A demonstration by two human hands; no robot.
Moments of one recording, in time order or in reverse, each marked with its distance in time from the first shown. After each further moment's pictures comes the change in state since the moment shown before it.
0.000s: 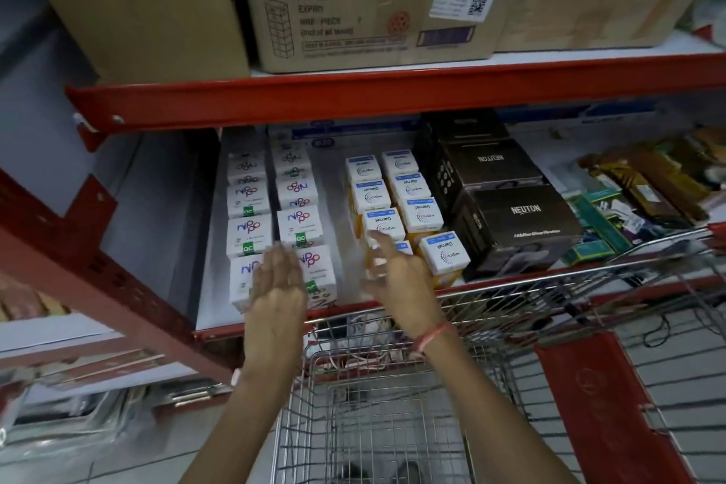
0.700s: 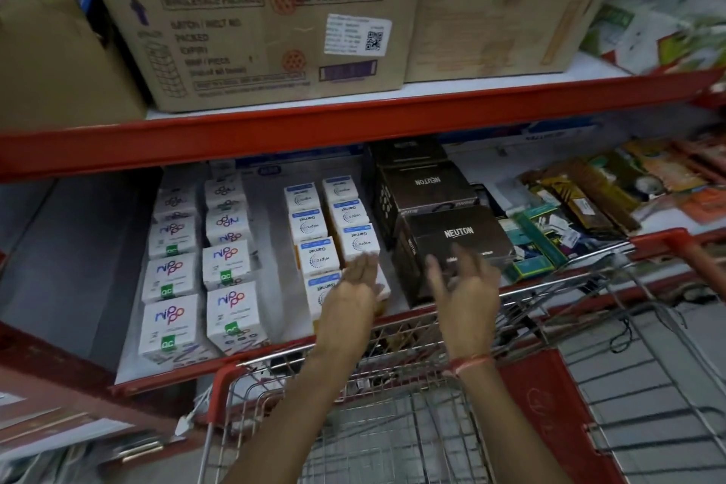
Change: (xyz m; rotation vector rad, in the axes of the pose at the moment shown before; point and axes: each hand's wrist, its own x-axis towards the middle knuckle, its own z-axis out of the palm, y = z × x) left_hand 0.059 0.159 0.002 -0.444 -0.003 0.255; right_hand -0.010 0.106 -0.097 -0.144 0.657 0.260
